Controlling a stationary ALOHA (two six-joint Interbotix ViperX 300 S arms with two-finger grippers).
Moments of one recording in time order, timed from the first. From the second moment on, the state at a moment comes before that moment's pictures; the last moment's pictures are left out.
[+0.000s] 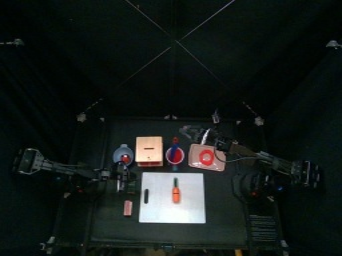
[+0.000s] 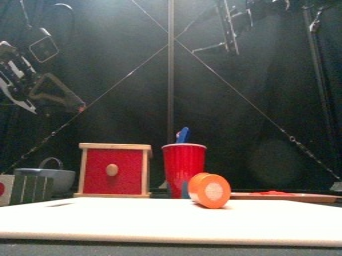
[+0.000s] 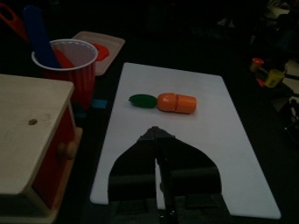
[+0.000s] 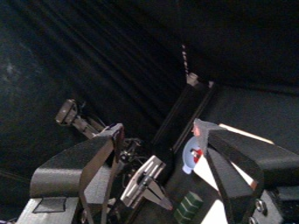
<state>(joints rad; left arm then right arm) -0.03 -0.56 1.34 -0.15 -0.54 0.00 -0.40 -0.42 0.49 -0.60 0.08 1.59</state>
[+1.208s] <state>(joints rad) -0.02 -0.56 1.35 -0.15 -0.52 0.00 -0.51 -0.20 0.45 -0.91 0.00 1.59</state>
